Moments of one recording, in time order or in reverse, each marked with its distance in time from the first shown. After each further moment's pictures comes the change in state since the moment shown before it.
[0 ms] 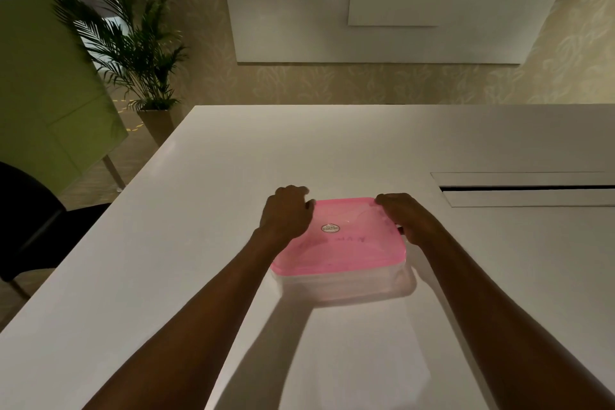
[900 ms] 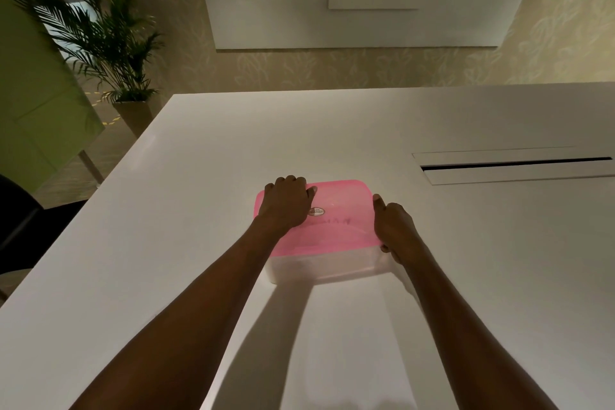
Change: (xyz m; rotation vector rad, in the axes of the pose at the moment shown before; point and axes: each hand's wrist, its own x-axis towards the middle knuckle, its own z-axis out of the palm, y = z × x) left_hand 0.005 0.010 0.031 0.260 -0.038 0.119; right_hand -0.069 0.033 0.014 -0.305 0.231 0.112
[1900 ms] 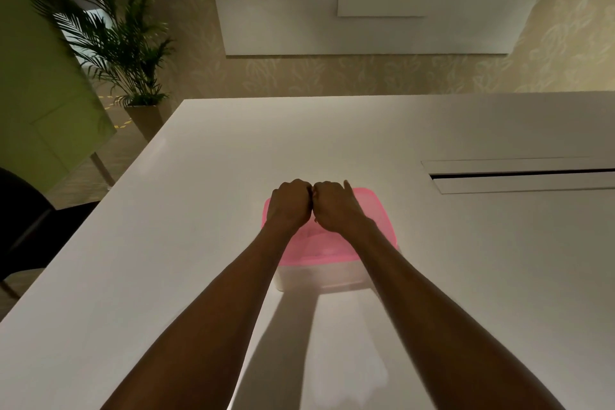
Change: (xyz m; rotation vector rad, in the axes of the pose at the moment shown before) left_hand -0.006 0.006 -0.023 -0.091 0.012 -0.072; right_hand 0.001 -0.092 0.062 -0.771 -0.083 -0.695
